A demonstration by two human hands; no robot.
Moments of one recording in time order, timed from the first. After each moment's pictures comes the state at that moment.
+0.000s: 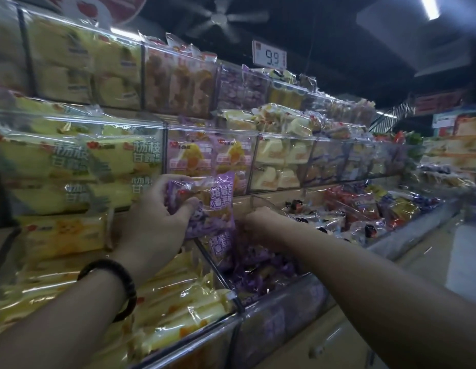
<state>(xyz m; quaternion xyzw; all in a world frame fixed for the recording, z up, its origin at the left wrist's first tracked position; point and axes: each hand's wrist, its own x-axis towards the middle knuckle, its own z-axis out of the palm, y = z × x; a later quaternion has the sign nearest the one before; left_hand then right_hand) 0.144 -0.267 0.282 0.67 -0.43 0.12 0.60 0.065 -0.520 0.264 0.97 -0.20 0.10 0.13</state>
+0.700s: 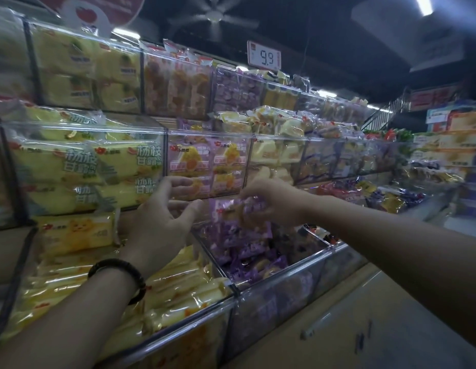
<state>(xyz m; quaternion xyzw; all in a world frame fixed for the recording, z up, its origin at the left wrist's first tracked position) 0.137 -0.254 0.280 0.65 -0.48 0.09 0.58 -0.013 -0.470 0.334 0.98 -0.10 0.17 0.00</state>
